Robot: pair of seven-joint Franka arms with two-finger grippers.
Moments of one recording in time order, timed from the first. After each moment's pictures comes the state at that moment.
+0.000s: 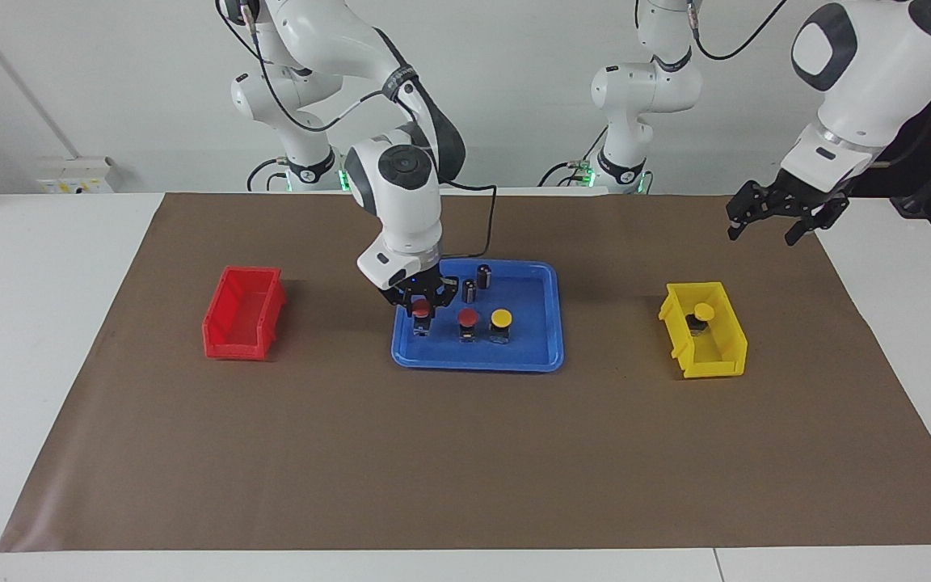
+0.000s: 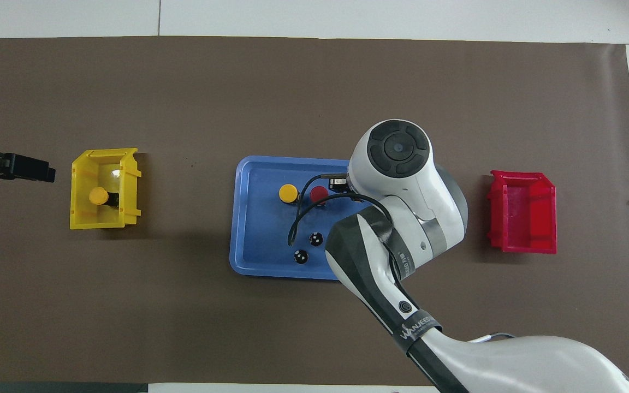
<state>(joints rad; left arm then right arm) -0.09 -0.09 0.06 -1.89 -0.05 1.83 0.14 0.58 0.28 -0.07 -1.84 0.02 2.11 0.55</state>
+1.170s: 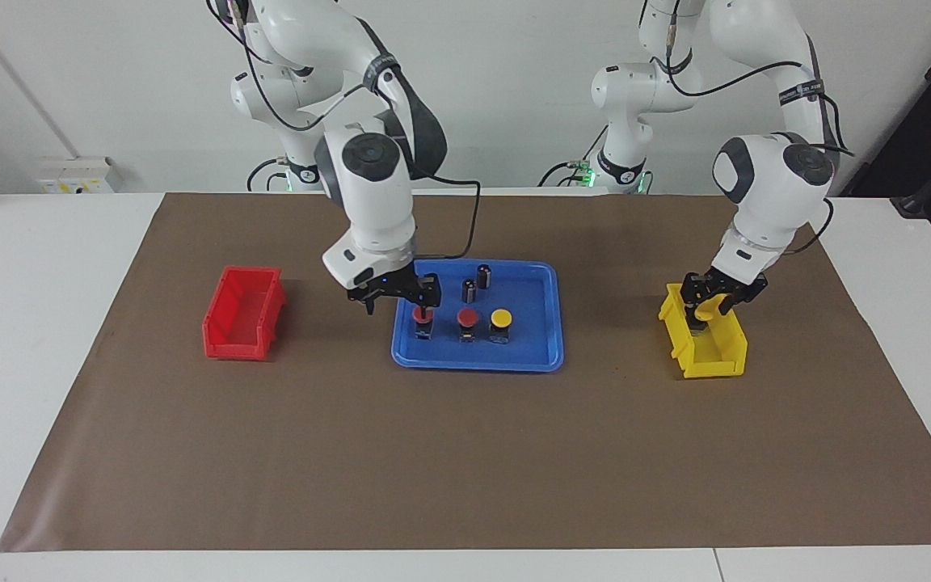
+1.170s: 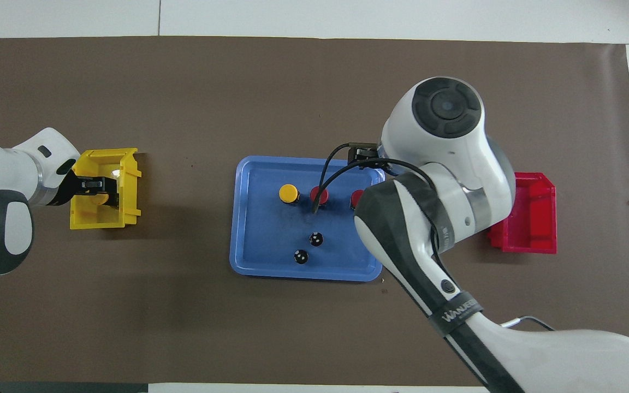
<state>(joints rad) -0.09 0.00 0.04 -2.23 -0.05 2.31 0.04 0.44 0.21 -0.10 -1.68 0.02 1.92 0.50</state>
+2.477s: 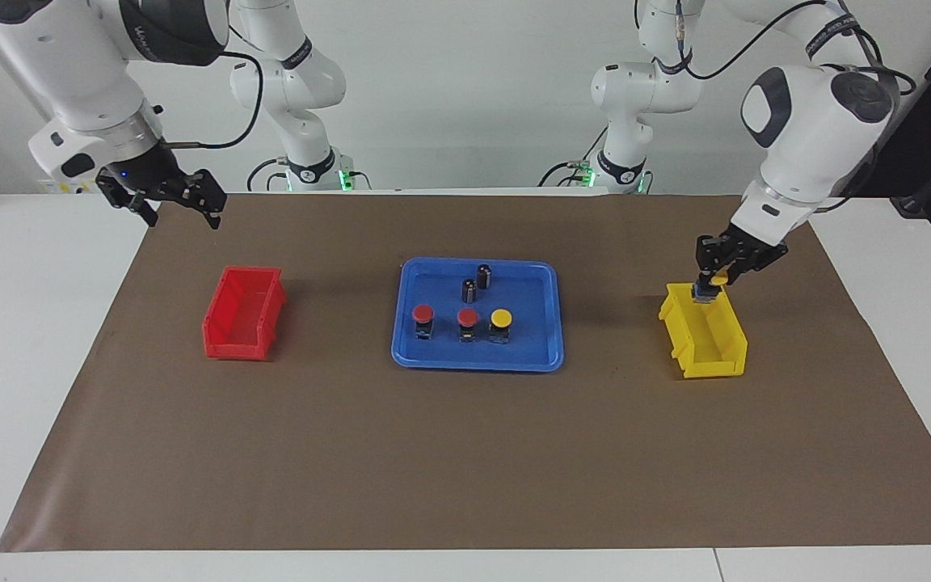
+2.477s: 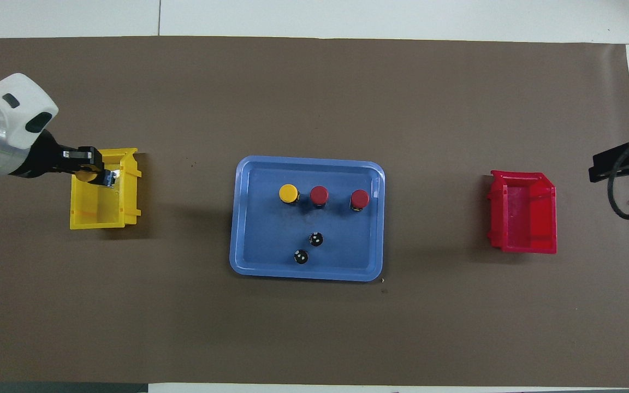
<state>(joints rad) -0.25 -0.01 0.02 -1.87 -0.06 1.89 -0.13 0.00 -0.02 -0.10 -1.62 -0.03 1.51 -0.04</state>
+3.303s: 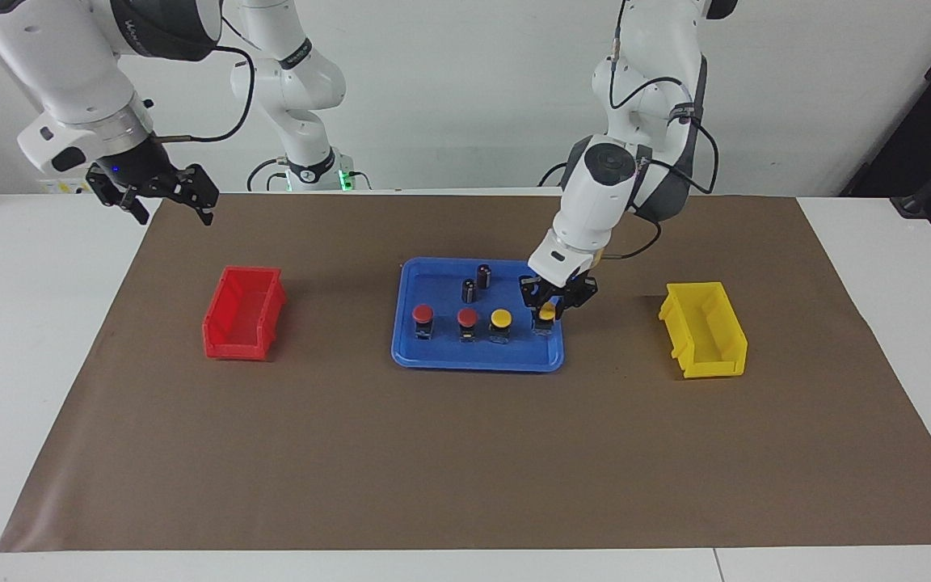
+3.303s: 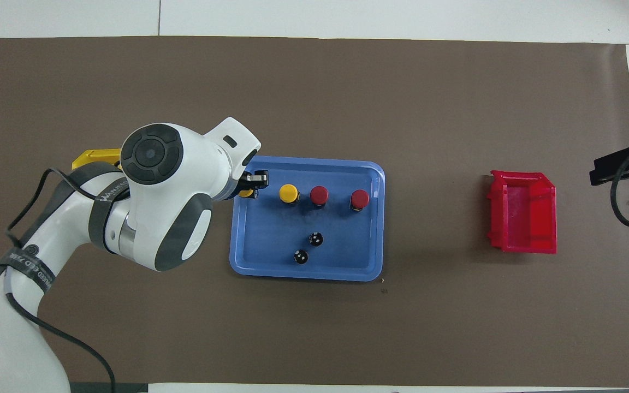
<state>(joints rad) -0.57 0.21 0.01 -1.95 -0.10 2.27 -0.45 -0.04 -0.03 -0.04 -1.62 -0.03 1.56 -0.05</state>
